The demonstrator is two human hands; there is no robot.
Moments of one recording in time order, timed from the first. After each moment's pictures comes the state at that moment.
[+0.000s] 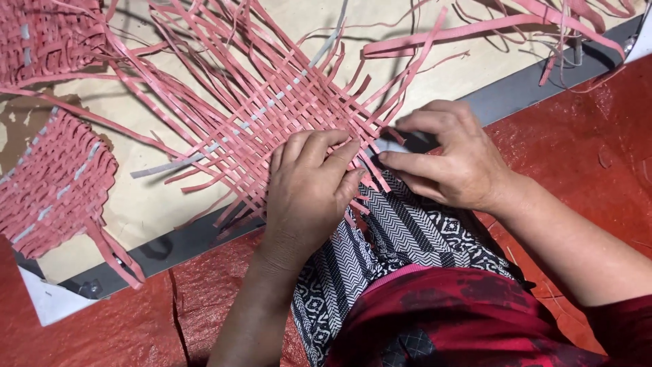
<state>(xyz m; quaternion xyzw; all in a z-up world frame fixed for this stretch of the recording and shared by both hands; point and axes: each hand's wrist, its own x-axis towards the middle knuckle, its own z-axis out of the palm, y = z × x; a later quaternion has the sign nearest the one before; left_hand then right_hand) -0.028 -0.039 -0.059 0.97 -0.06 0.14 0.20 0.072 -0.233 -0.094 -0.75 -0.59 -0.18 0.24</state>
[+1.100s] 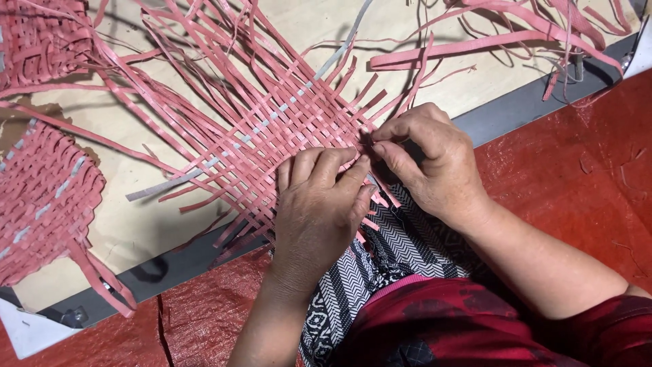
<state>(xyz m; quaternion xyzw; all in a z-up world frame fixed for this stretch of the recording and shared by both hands) -0.028 -0.039 -0.057 0.96 -0.07 0.16 0.20 0.052 -0.180 -0.067 -0.81 -0.36 -0.06 0.46</state>
